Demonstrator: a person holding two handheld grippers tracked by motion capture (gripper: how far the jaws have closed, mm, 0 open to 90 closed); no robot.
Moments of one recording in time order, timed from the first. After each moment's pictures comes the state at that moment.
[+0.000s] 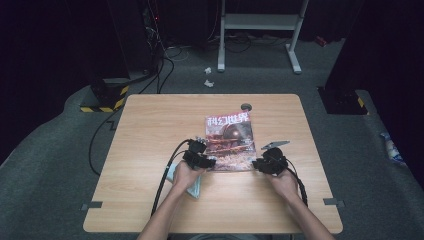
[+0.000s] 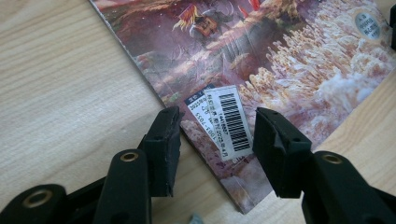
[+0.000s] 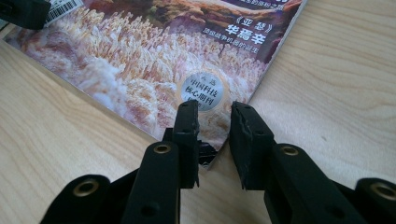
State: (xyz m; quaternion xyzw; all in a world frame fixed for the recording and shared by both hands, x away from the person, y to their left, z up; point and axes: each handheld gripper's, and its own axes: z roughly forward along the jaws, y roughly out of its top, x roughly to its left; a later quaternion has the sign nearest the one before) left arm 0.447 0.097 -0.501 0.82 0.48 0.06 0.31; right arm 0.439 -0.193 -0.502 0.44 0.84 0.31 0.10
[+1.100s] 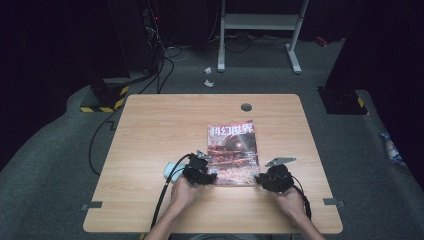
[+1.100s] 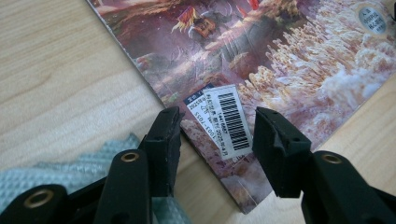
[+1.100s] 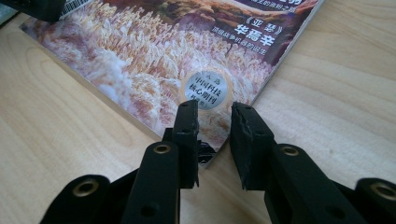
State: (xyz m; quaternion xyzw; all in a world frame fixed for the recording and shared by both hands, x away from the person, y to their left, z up) left arm 0.392 0.094 -0.503 0.83 0.45 0.08 0.31; right arm 0.382 -0.202 -0.502 0.42 0.85 0.31 0.08
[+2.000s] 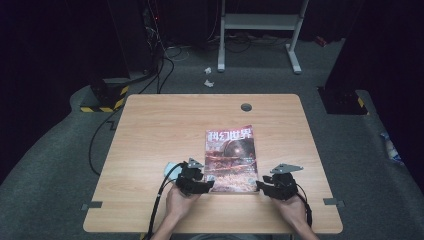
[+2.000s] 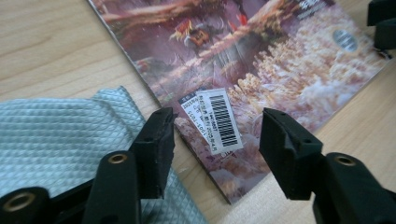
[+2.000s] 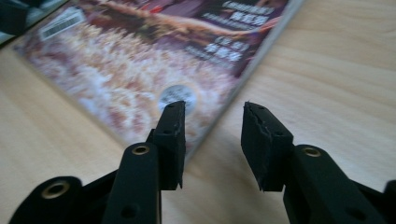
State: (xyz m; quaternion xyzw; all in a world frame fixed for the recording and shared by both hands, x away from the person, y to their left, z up) left arm 0.359 0.115 -0.494 0.81 0.46 0.08 0.36; right arm 0.362 -0.213 -0.504 0.43 0.82 0.35 0.11
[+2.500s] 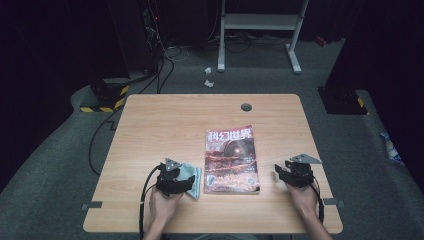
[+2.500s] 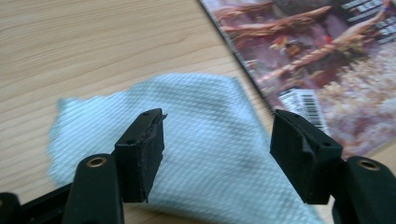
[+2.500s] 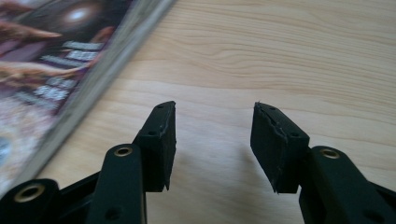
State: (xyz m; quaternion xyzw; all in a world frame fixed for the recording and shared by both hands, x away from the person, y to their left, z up) left arm 0.345 0.165 -0.496 0.76 0.53 0.16 0.34; right arm 0.399 -0.267 -0.515 0.51 0.75 0.35 0.22
